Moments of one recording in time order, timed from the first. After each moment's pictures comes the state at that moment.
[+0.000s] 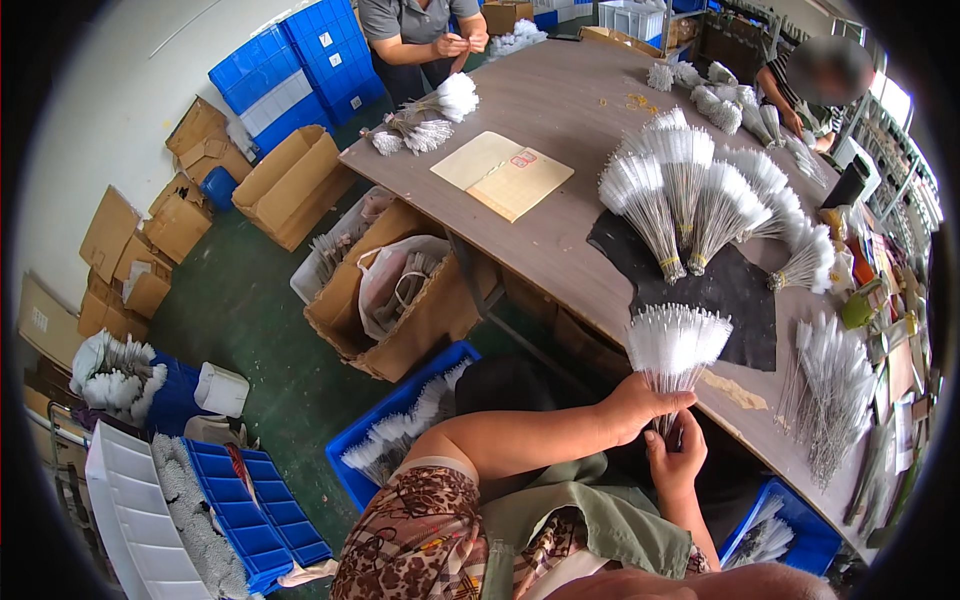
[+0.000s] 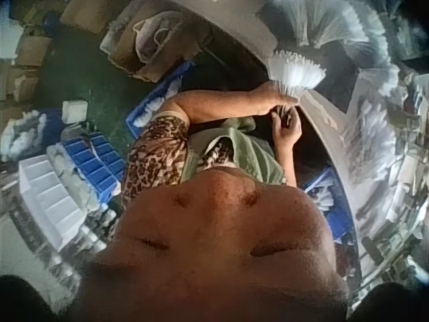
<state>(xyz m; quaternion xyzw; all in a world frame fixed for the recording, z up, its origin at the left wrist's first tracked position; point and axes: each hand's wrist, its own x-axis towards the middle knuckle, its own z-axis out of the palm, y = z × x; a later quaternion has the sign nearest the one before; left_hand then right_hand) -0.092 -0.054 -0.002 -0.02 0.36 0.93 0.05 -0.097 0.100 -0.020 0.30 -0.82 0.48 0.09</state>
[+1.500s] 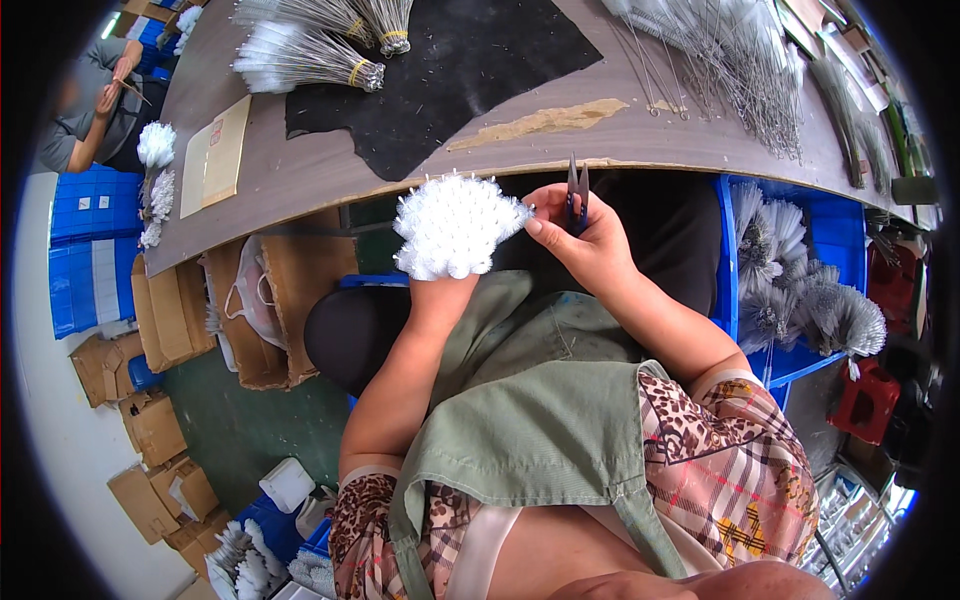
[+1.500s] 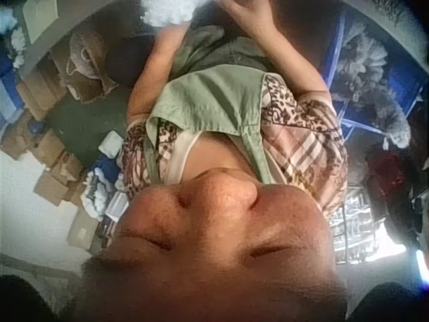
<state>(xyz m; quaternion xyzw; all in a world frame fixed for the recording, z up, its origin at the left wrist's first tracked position) -0.078 -0.043 -0.041 0.12 0.94 0.27 -0.14 -0.110 0.146 -0.023 0.08 -0.64 0.75 -0.12</state>
